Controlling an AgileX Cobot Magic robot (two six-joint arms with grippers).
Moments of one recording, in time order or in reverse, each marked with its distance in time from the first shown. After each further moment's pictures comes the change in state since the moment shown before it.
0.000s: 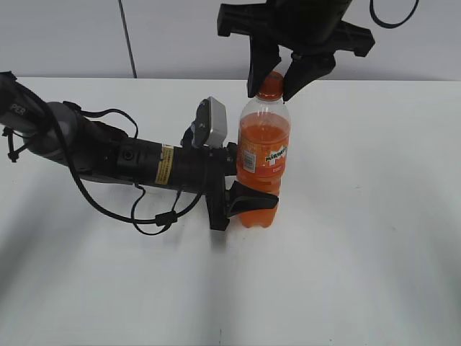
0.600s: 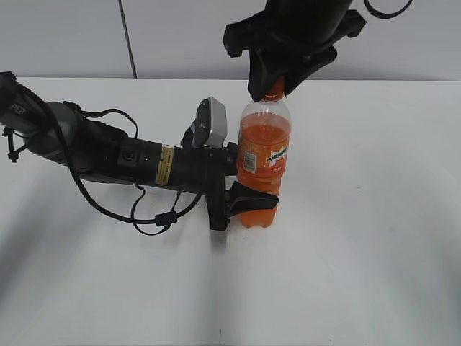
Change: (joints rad) left arm 0.000 0.000 0.000 0.001 0.000 0.002; right arm 0.000 0.000 -0.001 -0.001 0.003 -0.370
